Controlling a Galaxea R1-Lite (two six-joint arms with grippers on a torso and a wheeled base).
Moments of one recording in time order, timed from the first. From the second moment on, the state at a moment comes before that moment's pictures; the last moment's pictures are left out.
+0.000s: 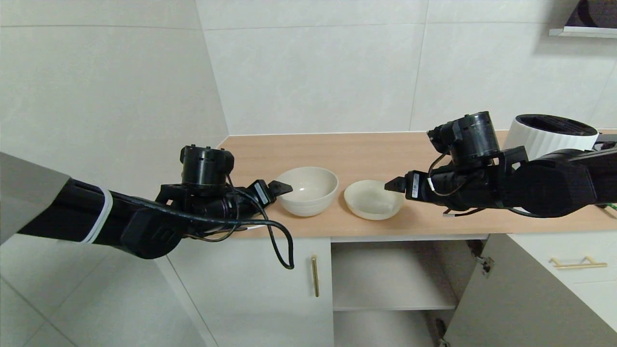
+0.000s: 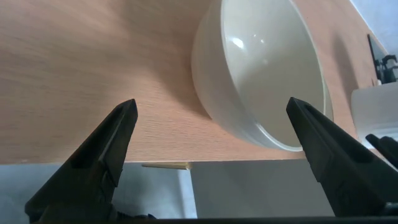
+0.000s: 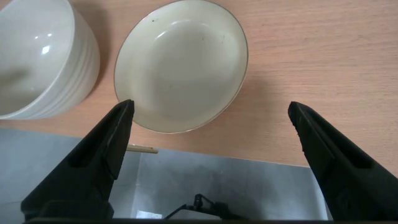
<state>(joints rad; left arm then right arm) -0.35 1.94 -1.02 -0.44 -0.08 -0.76 0.48 1.88 -1.29 -0.06 -0.13 0.42</state>
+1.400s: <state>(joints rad) -0.37 1.97 -1.06 -0.44 -0.08 -0.76 0.48 1.88 -1.27 -0.06 -0.13 0.42</state>
